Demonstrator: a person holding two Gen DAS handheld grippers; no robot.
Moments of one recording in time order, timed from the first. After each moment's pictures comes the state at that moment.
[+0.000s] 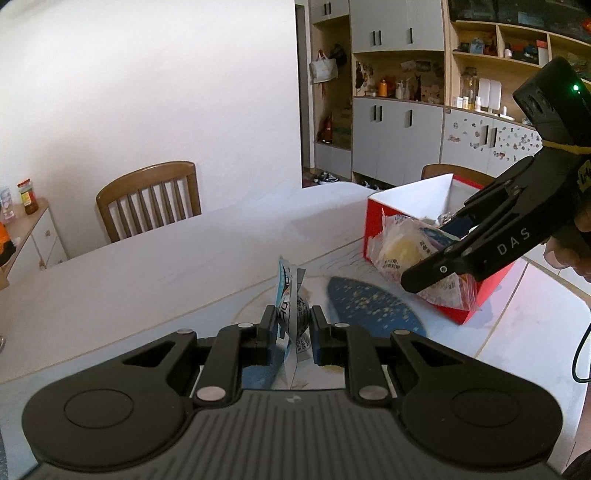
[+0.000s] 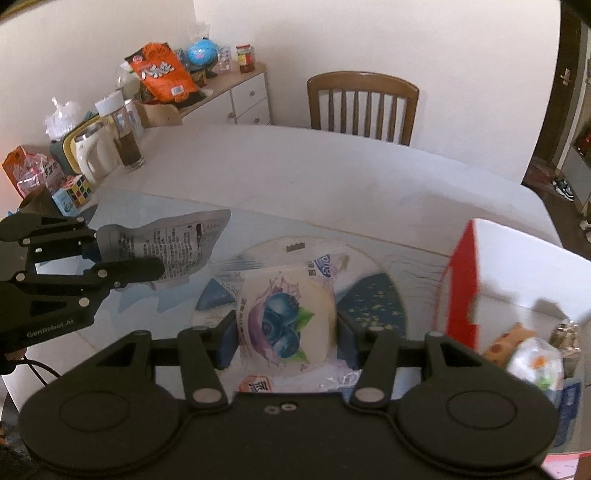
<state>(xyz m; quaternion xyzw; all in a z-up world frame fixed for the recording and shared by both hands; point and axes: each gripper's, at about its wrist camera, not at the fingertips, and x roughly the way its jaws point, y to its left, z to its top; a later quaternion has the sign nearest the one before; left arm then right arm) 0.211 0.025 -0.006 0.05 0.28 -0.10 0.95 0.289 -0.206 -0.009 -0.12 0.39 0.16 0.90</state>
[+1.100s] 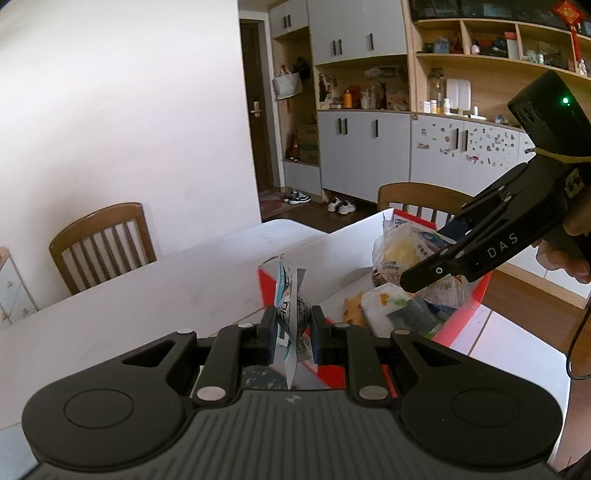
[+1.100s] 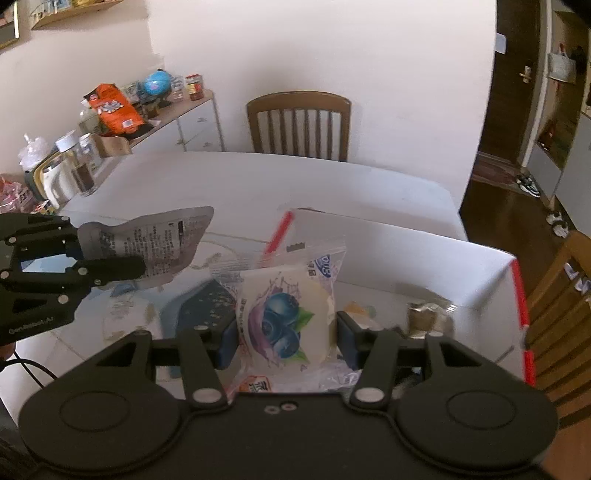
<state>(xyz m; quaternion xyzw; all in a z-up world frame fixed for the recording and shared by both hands) 0.276 -0.129 0.018 0.08 0.25 -0.13 0.96 0.273 -0.369 0.037 -0.11 0.37 0.13 0.92</state>
